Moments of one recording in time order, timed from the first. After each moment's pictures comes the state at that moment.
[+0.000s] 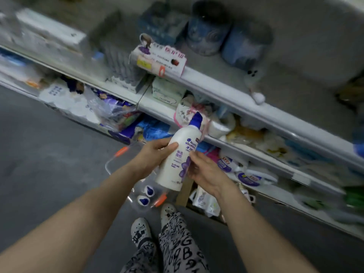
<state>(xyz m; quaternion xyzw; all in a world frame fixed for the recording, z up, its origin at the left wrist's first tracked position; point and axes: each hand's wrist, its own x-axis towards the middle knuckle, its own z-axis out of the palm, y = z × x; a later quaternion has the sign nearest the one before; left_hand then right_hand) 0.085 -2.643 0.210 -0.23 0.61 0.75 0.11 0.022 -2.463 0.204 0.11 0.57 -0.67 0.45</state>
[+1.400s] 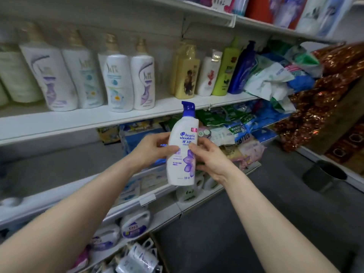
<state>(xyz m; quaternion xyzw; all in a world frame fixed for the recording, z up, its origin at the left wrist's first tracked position) -0.087 -2.082 0.501 0.30 0.69 0.62 0.21 0.003 -1.900 0.499 0.15 0.68 -0.72 -0.05</state>
